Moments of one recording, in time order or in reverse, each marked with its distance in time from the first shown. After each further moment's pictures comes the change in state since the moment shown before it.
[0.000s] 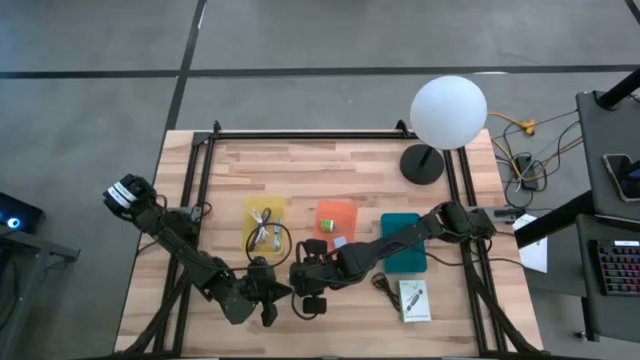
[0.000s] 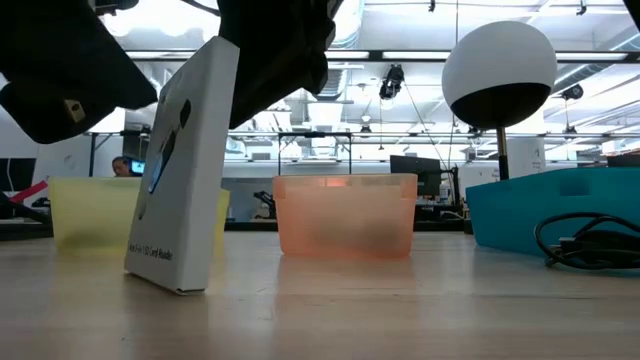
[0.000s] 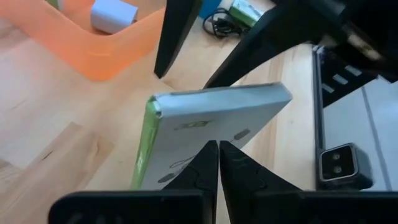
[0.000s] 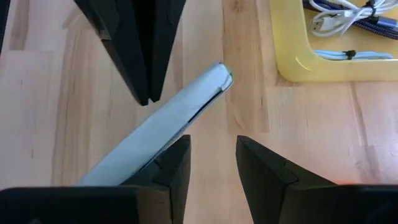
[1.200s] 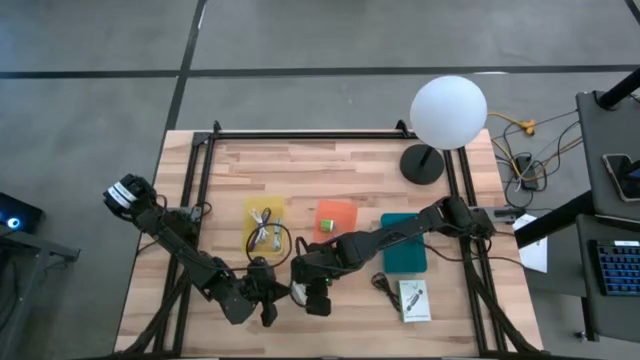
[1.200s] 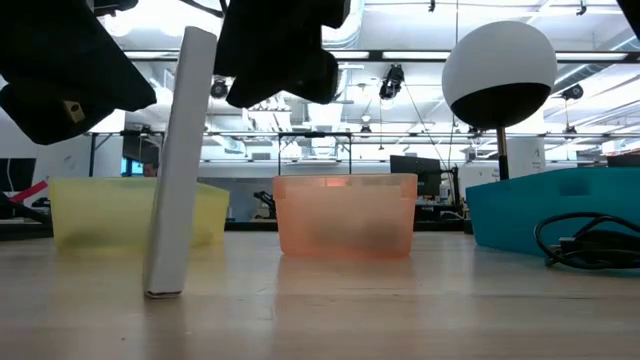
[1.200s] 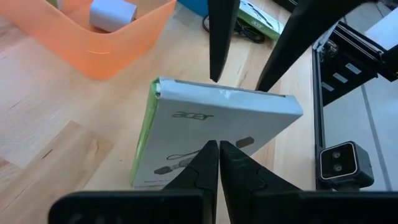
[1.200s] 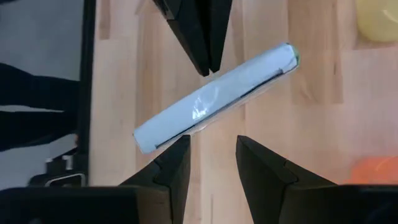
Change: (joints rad) left arm -0.001 0.002 -0.002 0.000 0.004 0.000; right arm -0.050 -0.031 0.000 -0.035 -0.343 0.100
